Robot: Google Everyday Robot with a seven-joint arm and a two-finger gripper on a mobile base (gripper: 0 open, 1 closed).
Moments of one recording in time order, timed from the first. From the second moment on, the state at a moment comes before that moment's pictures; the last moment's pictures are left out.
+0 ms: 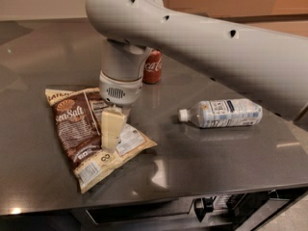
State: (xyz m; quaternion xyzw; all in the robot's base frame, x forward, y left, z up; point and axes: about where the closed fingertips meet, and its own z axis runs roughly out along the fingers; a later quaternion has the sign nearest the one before) arm 0.451 0.082 0.839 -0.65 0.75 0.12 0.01
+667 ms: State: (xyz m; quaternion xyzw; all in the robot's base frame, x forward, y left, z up) arm 0.447 0.057 0.862 -0.65 0.75 0.11 0.02
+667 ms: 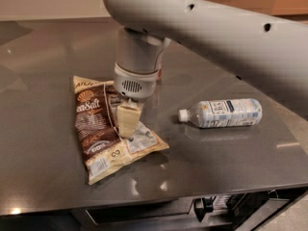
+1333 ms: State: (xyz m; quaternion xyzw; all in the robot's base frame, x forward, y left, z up) arm 0.450 0.002 0.904 -0.64 0.76 0.09 0.06
